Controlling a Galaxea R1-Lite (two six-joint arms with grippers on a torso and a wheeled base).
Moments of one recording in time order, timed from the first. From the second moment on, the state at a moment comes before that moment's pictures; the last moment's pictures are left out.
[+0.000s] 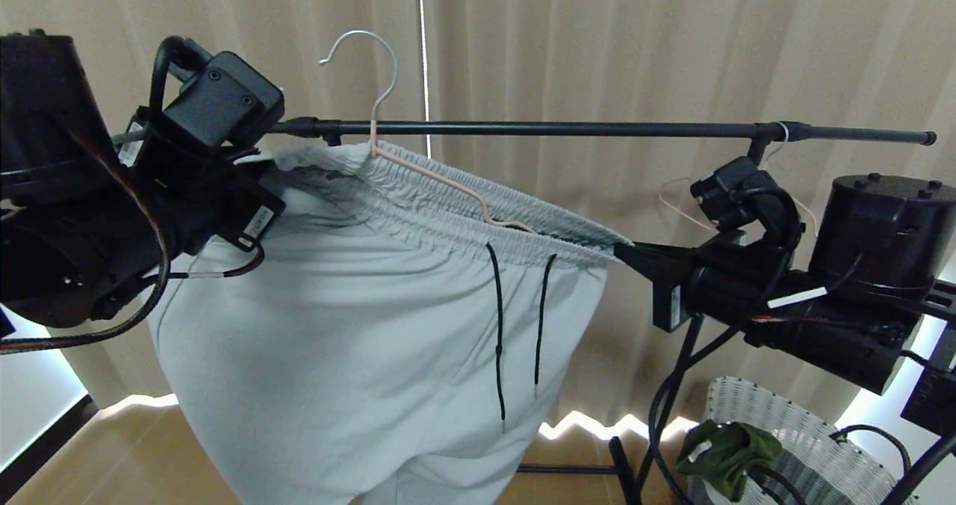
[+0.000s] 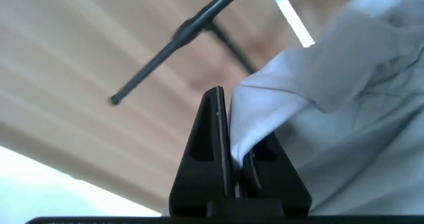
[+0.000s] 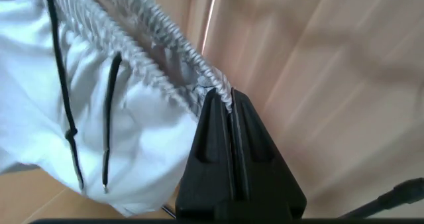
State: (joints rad) left arm -0.41 1.46 -0.93 -0.47 0.45 0.76; right arm 0.50 1.60 -0.72 -0.69 -0.01 -0.10
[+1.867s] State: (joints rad) left arm -0.59 1.50 -0.90 -0.49 0.55 0.61; right arm 0.73 1.81 -1.17 -0.45 -0.12 -0.37
